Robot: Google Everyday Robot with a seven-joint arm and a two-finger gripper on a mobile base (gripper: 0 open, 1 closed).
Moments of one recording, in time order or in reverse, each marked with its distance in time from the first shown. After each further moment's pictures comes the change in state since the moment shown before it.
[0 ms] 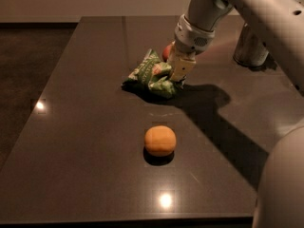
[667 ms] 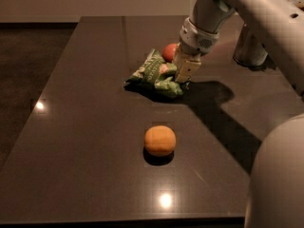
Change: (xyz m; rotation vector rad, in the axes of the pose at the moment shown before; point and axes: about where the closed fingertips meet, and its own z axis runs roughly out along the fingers) arm 0.023 -0.006 0.007 -0.020 0.014 -0.012
